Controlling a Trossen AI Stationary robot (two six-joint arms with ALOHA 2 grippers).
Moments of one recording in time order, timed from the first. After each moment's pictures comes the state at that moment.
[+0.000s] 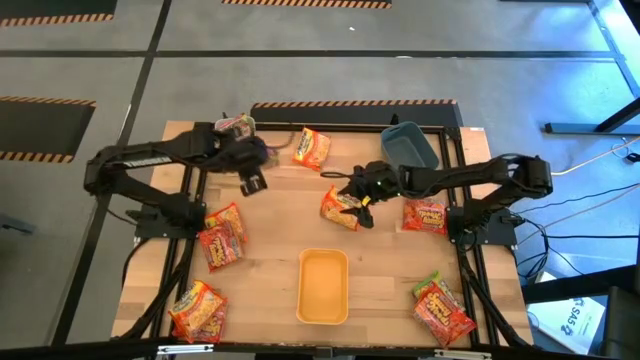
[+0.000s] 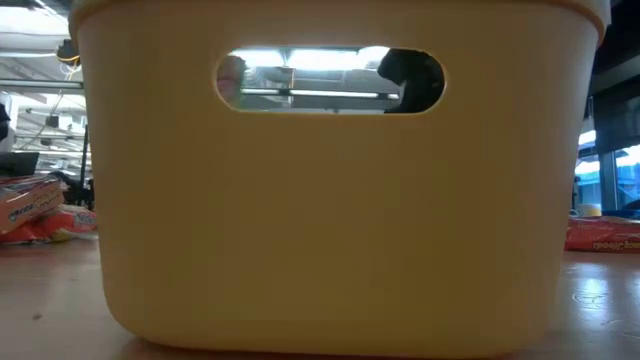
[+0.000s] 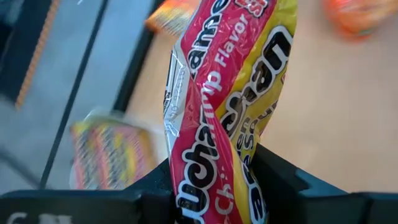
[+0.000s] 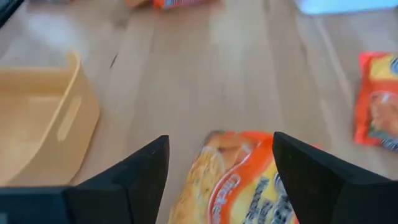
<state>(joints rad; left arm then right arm) 0.19 1.25 1.29 -1.21 -0.43 -0.12 -0.14 1.49 0.78 0.08 -0.21 -0.10</state>
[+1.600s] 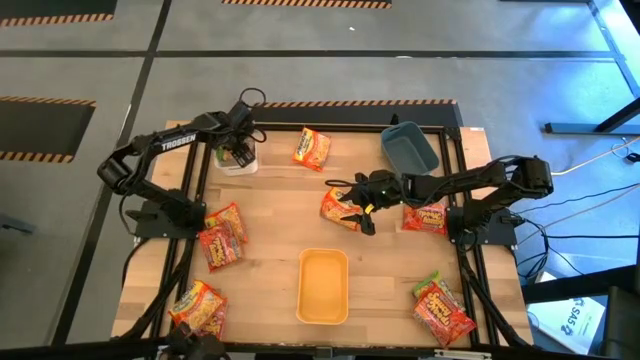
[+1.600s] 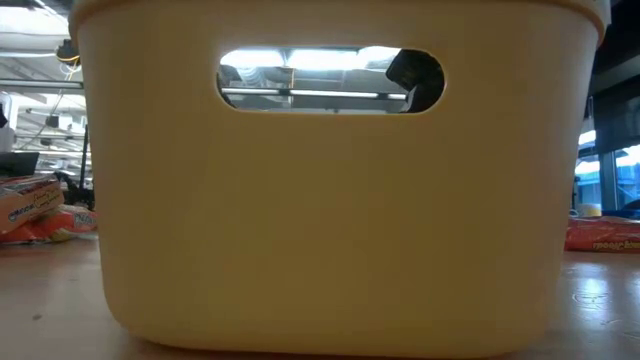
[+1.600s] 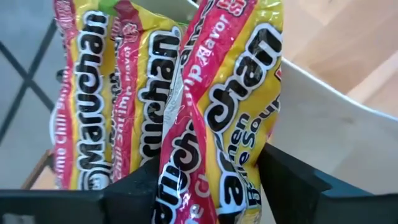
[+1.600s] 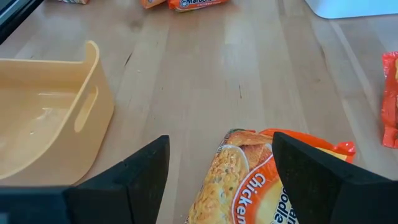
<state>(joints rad) 0.88 1.41 0.88 -0.70 -0.30 0.20 -0.10 1.49 0.68 0.24 -0.19 -0.08</state>
